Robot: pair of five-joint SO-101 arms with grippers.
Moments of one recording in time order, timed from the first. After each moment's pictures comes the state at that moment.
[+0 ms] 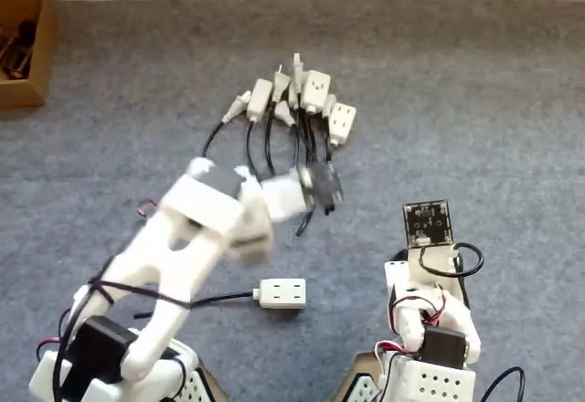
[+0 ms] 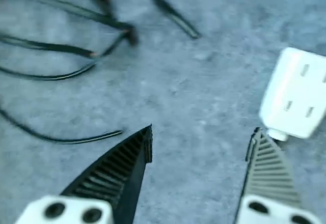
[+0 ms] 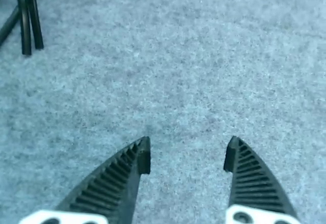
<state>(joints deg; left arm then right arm) 17.5 -15.5 31.3 68.0 -47.3 4.8 -104.4 95.5 62.3 19.4</state>
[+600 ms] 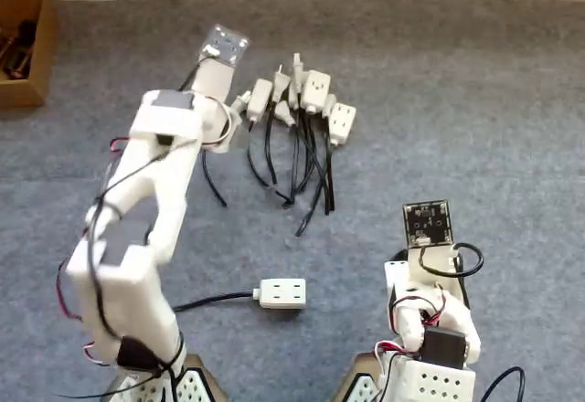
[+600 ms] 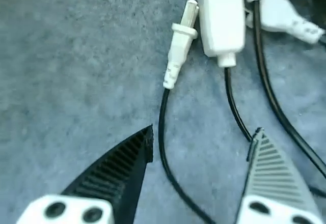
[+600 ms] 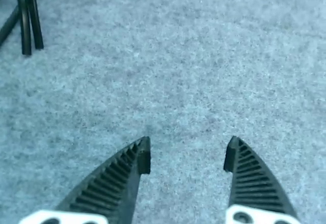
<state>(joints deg) -0.3 24.7 -3.5 50.7 -15.3 4.8 -104.4 95.5 62.3 19.4</state>
